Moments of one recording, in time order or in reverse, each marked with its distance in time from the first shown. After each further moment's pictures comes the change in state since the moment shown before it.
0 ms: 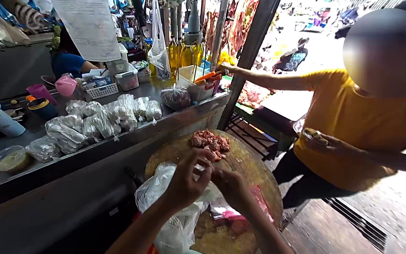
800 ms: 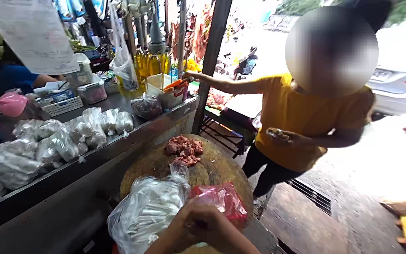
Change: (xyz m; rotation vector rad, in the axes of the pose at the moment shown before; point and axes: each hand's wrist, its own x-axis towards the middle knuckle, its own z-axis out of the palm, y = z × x) left_hand -0.082 -0.083 0.073 -0.122 -0.358 -0.135; right_hand -0.059 0.001 -0.012 0.294 -0.314 -0.012
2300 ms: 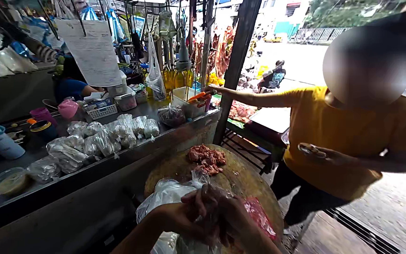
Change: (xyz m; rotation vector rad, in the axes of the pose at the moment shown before) left_hand 0.000 0.101 -0.101 -0.534 -0.504 -0.201; right_hand 0.054 -0.052 0.020 0.916 0.017 -0.016
